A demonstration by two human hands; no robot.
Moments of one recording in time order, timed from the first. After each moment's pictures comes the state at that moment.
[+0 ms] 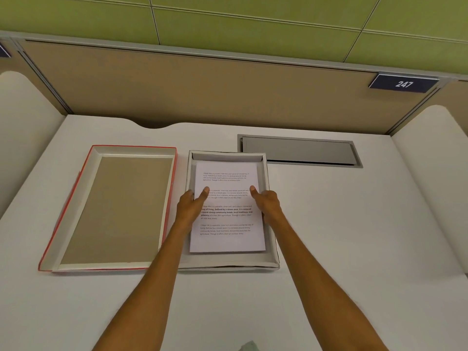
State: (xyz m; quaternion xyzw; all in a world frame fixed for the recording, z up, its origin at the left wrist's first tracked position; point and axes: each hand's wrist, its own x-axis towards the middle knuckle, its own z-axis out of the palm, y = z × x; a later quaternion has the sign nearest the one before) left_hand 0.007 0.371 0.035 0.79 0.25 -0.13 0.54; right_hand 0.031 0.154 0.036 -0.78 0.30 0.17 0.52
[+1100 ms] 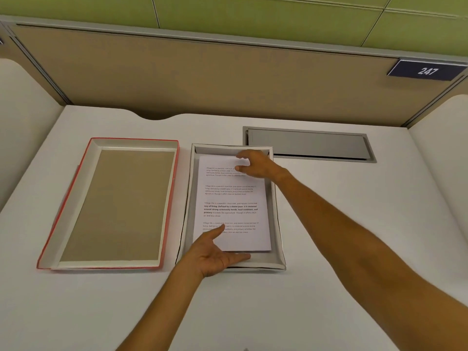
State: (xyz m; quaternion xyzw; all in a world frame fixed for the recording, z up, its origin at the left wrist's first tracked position) left_hand -0.081 0.332 0.062 0.19 0.43 -0.35 0.81; right_hand 0.132 0.167 0.064 -0.94 -0.12 0.23 0.24
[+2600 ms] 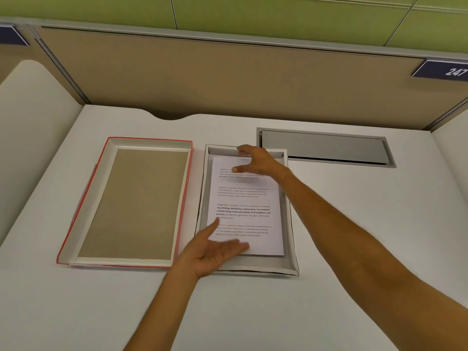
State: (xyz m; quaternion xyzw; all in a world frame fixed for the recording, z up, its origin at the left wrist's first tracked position) left_hand -0.077 0.366 0.068 0.18 0.42 -0.33 0.83; right_hand 0.139 0.203 0.076 -0.91 -0.12 0.23 0.32
